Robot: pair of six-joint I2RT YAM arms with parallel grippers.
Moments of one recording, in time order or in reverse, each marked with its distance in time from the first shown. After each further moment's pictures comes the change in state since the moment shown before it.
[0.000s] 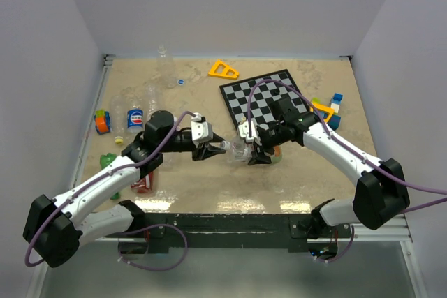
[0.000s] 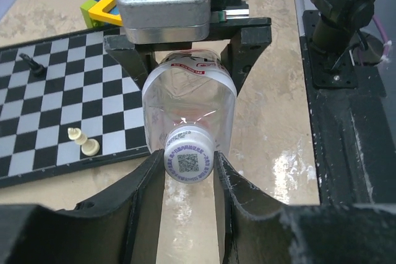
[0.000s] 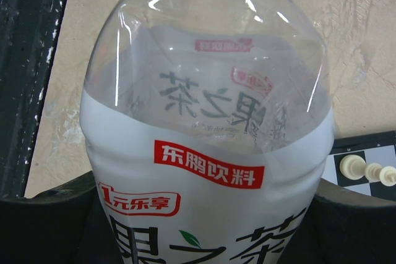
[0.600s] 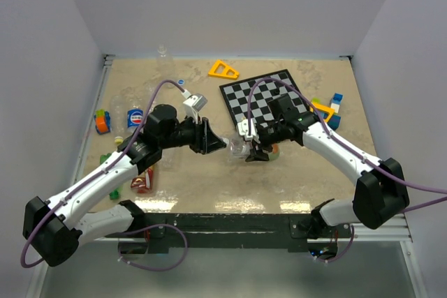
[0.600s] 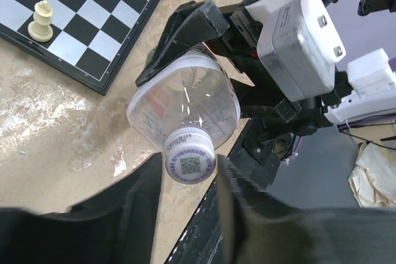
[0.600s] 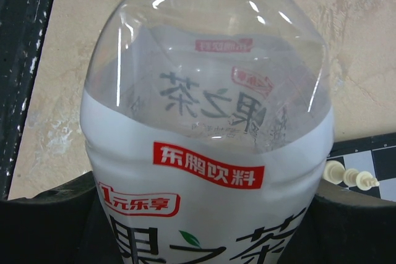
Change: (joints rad) left arm -0.014 0.002 0.139 -0.257 -0.310 -0.807; right arm 0.001 0.005 0.004 0.060 -0.001 0.021
